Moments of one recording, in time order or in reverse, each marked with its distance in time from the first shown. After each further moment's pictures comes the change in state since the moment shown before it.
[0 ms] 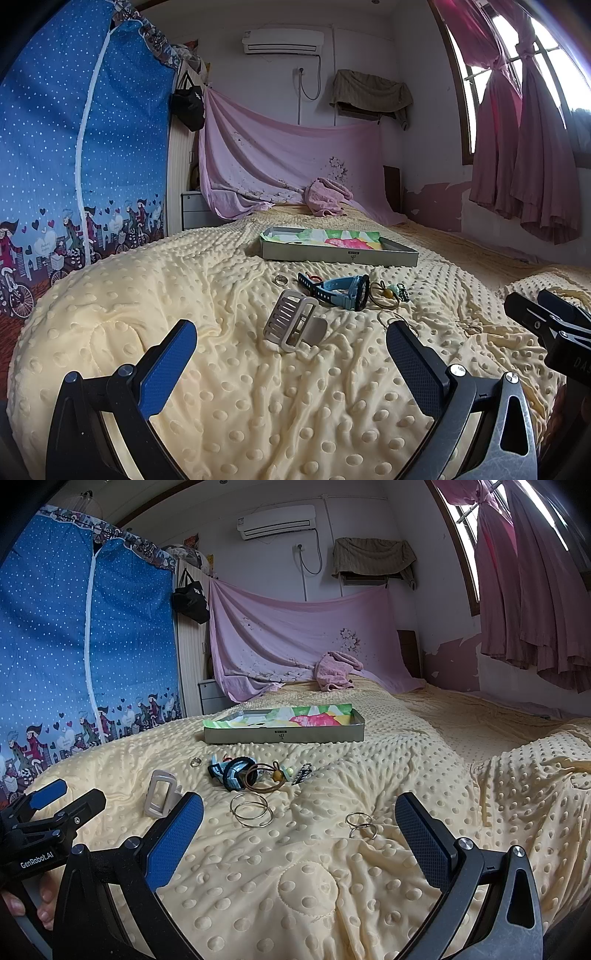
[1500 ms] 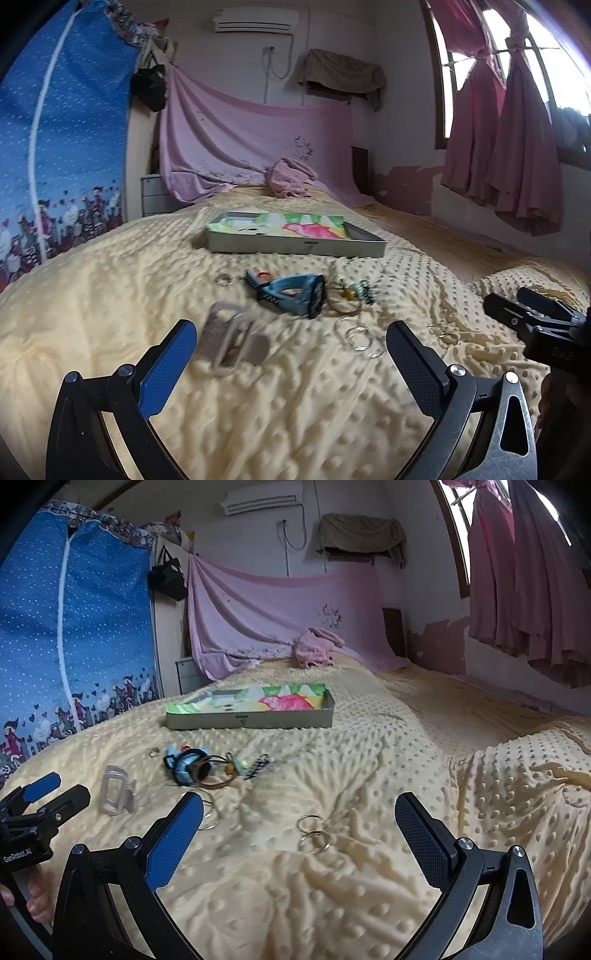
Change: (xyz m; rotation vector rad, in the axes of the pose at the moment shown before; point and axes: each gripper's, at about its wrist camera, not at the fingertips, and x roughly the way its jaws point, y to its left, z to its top) left arm 0.058 -0.029 0.025 0.022 0.077 -0.155; right arm 0.043 -0.041 0.021 0.000 0.118 -0.063
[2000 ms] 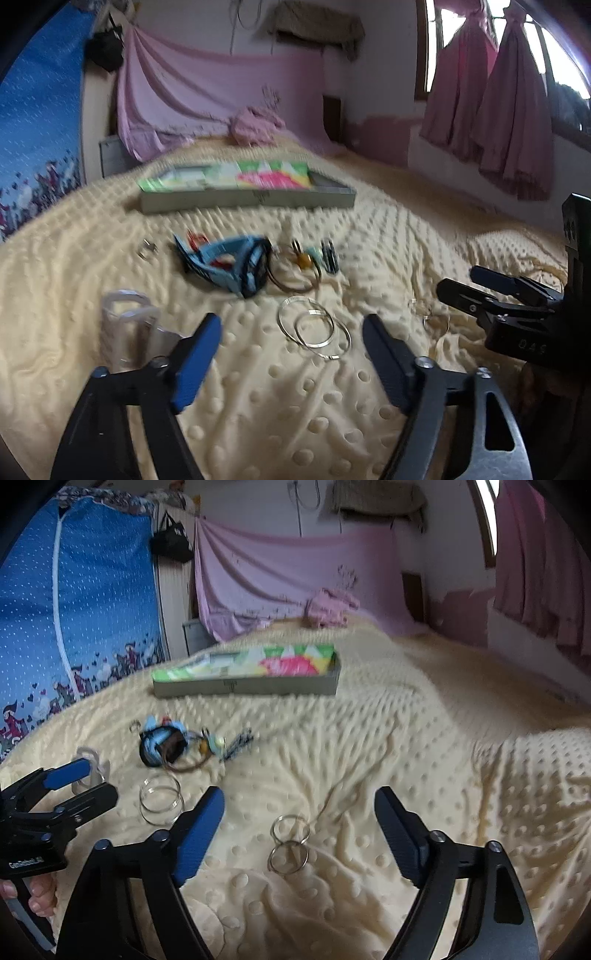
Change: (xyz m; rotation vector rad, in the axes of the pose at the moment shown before) left arm 0.074 -0.041 -0.003 0.030 0.235 -0.114; right arm 0.067 -0.016 0.004 -0.031 0.179 0.069
